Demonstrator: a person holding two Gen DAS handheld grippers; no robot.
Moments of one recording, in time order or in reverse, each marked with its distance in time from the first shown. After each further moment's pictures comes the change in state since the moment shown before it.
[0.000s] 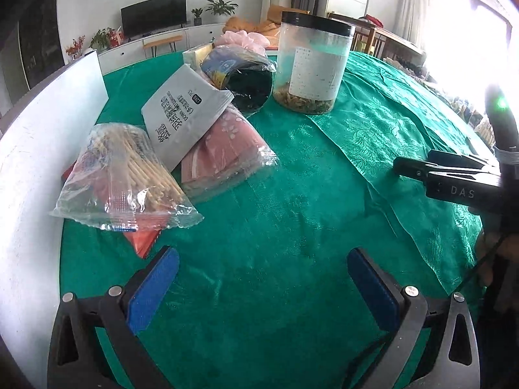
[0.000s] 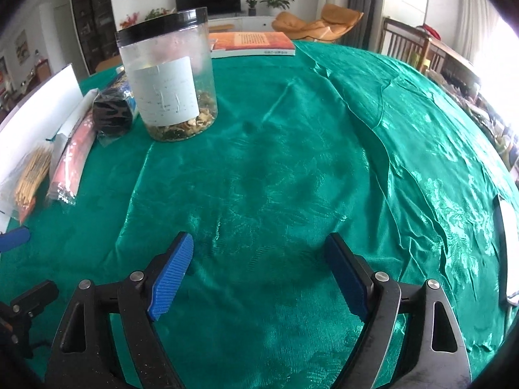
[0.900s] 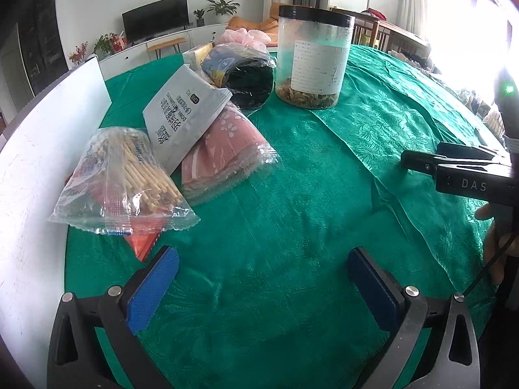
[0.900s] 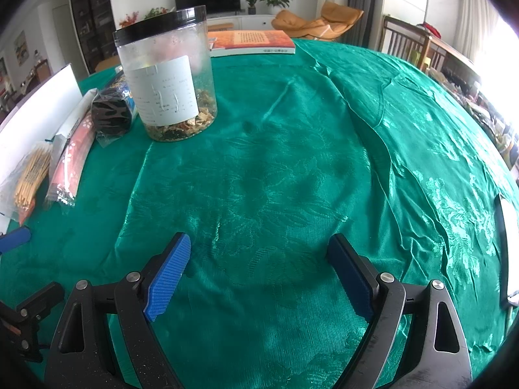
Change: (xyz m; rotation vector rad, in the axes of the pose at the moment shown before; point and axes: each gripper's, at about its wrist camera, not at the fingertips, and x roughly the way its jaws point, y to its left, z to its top) left arm 0.006 -0.009 -0.001 0.028 0.012 0.061; right arm 0.000 -0.001 -0.003 0.003 0.004 0.006
